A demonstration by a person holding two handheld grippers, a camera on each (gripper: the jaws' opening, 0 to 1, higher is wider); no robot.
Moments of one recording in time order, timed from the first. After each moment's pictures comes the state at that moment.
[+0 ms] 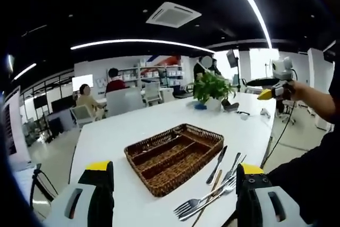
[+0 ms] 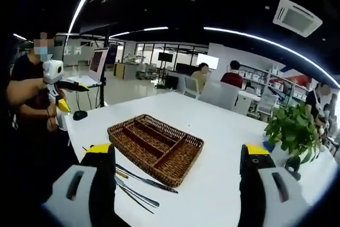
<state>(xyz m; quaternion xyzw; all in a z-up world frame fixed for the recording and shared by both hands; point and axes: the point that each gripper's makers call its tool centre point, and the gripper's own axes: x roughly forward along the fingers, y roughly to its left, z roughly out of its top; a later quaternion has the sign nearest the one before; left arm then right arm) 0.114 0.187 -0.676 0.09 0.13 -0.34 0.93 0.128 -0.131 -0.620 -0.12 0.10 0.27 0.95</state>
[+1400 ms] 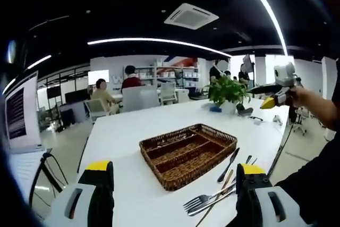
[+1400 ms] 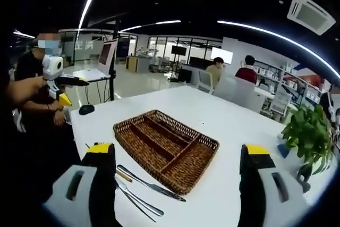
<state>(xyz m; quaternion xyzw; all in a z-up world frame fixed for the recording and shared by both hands) 0.112 0.220 -0.678 0.06 0.13 -0.28 0.95 0.163 -0.084 -0.642 -0.15 0.13 0.33 0.92</state>
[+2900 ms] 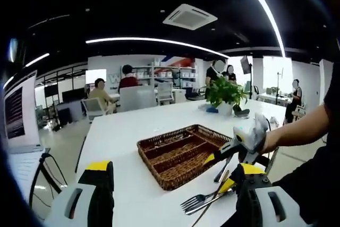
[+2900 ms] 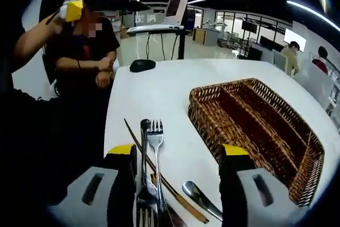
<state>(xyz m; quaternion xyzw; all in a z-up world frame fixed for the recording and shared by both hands) 0.101 0.220 -0.675 0.05 0.13 -0.29 0.95 0.134 0.115 -0.838 -0.22 0.24 0.56 0.77</state>
